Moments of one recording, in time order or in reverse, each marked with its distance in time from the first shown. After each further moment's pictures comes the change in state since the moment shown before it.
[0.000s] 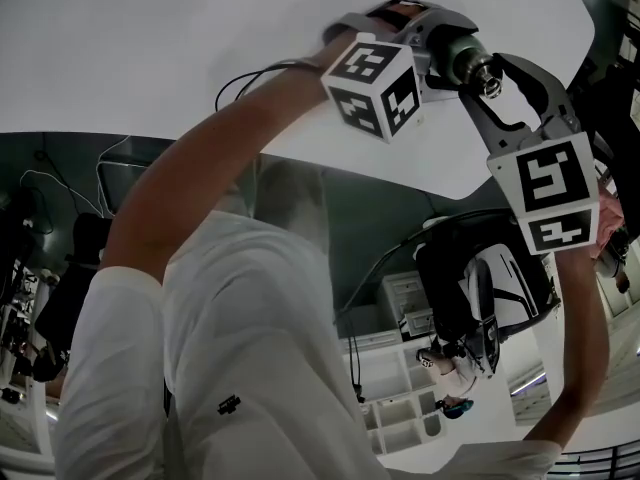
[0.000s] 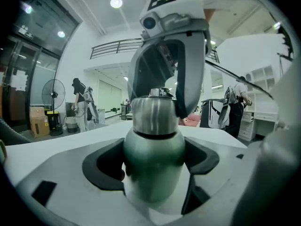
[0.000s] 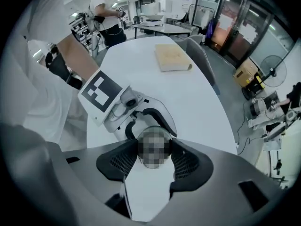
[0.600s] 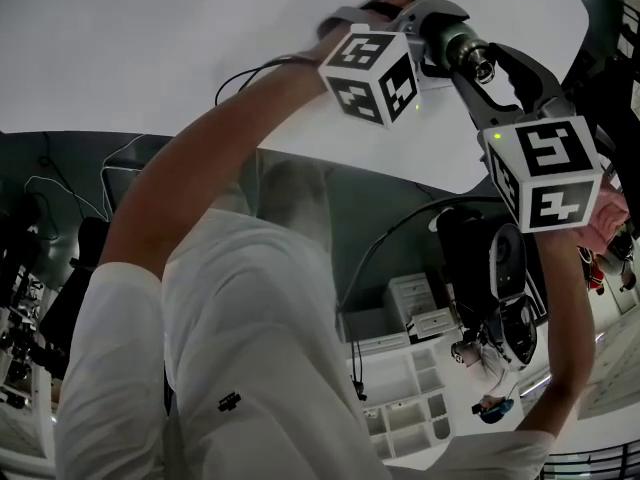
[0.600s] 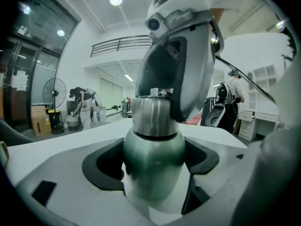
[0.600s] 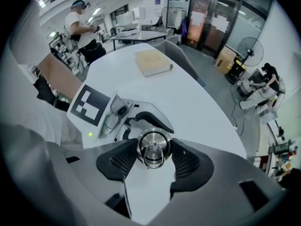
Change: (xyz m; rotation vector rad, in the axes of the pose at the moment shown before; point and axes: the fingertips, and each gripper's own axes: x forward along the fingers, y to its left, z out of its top) left arm -0.004 0.001 -0.001 0.007 0.035 0.015; right arm -0.002 -0.001 0.002 0.261 -0.082 -0.066
